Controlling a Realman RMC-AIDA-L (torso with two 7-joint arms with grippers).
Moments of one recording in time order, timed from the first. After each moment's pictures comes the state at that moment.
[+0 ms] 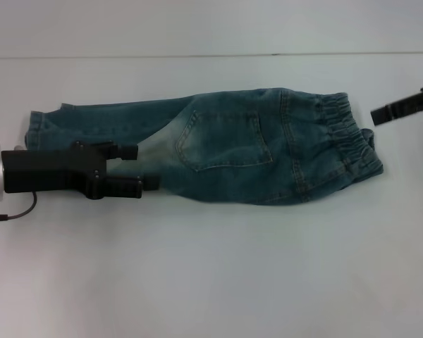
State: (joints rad) left arm -0.58 -2.06 0.58 0.73 2.15 1.65 -1.59; right arm 0.77 1.89 -0.67 -0.96 -2.49 -1.71 2.33
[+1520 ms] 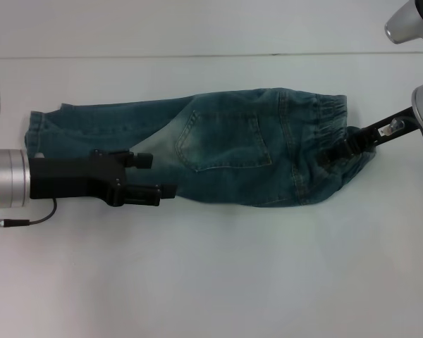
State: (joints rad) left arm -0.58 -2.10 0.65 0.72 2.15 1.57 -1.60; right arm 0.84 2.00 -0.86 -0.70 -2.55 -1.34 2.27
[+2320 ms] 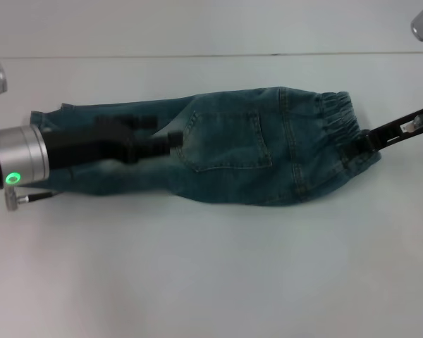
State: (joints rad) left arm -0.58 -2.15 0.63 0.73 2.03 1.43 -1.58; right arm 0.81 1.97 -0.83 -0.71 -2.55 -1.34 2.24
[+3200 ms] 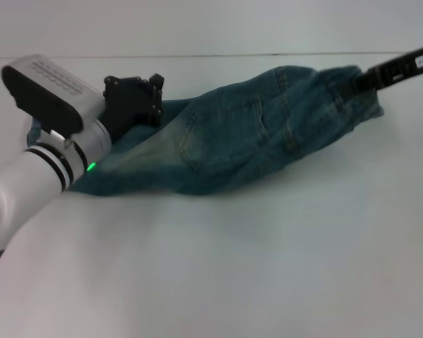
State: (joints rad) left arm -0.76 -2.18 0.64 0.13 1.27 0.84 -0.38; right arm 0.85 1.92 -0.75 -0.88 -2.41 -1.57 2.26
